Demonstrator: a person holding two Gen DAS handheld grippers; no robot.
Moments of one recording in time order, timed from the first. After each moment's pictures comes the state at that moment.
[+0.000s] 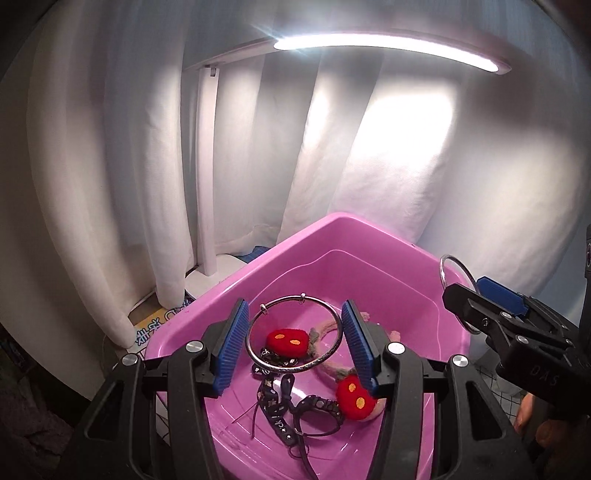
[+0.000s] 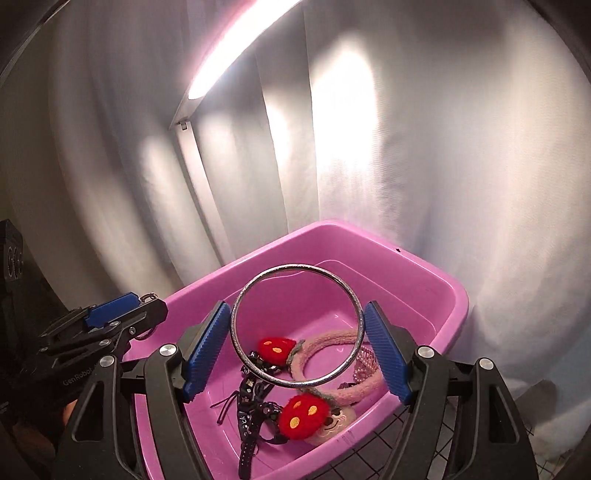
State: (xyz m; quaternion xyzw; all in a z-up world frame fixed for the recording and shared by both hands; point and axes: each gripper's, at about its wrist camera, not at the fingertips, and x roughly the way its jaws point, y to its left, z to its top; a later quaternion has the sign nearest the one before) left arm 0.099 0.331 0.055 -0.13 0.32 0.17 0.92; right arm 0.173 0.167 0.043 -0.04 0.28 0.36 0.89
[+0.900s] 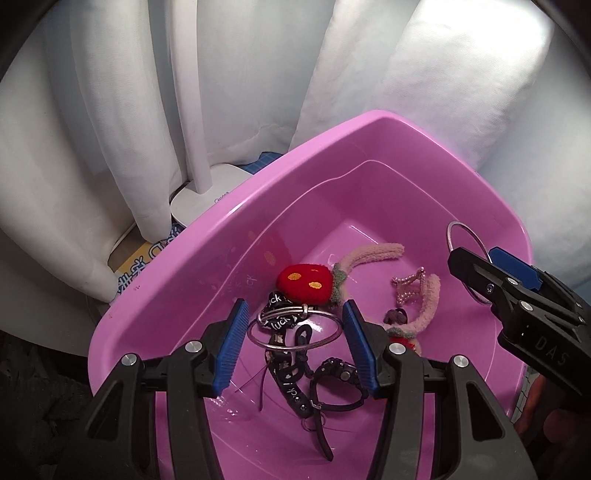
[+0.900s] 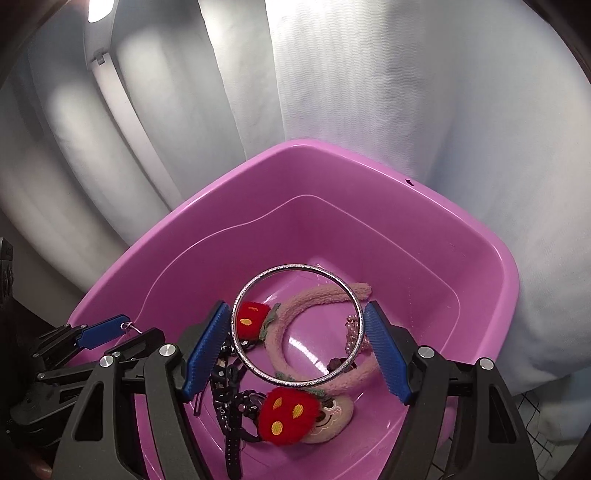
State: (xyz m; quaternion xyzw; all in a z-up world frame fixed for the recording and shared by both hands) left arm 0.169 0.363 -0.014 -0.17 0.50 0.16 0.83; right arm 0.239 0.209 -0.005 -0.07 0.43 0.30 0.85
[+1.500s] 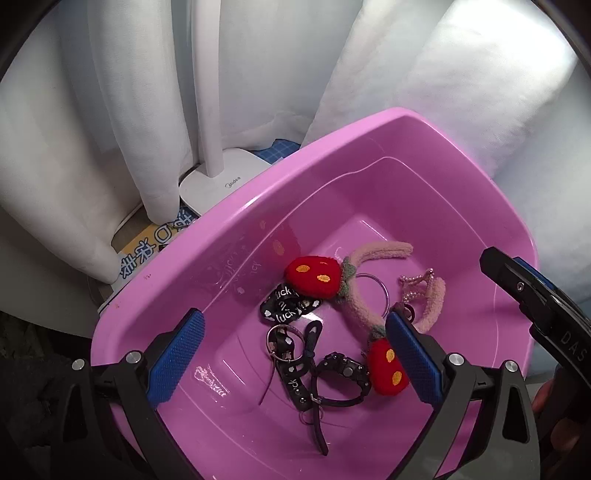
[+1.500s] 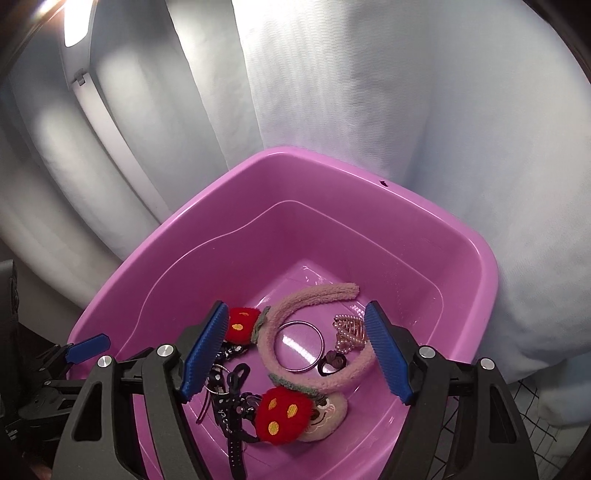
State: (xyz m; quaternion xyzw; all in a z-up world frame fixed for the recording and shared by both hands) left arm 0.168 0.372 -0.017 -0.20 0.51 0.18 0.81; right arm 0.245 0.203 0.002 -0.05 0.44 0.28 0.85
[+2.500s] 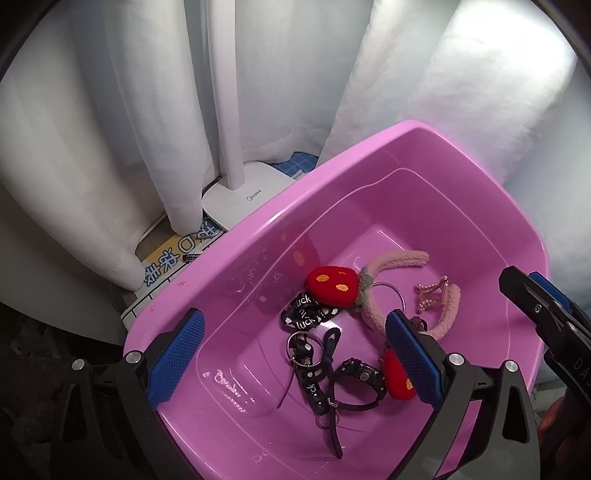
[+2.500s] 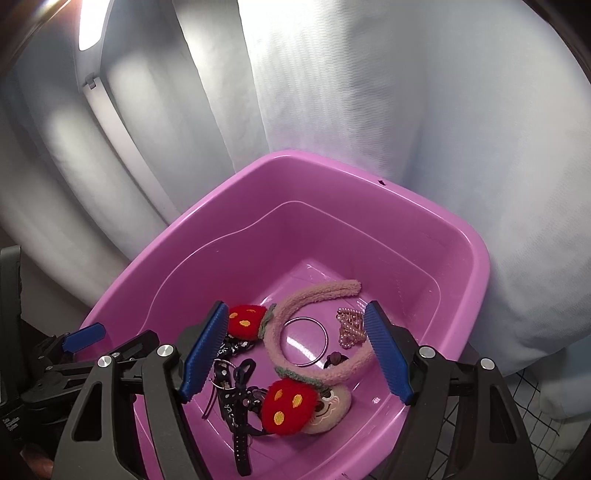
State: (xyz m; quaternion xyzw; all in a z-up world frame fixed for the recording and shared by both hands) left arm 0.164 0.374 -0.005 -0.17 0.50 0.22 0.82; right arm 0.239 0.197 0.008 -0.04 0.43 0.28 0.86
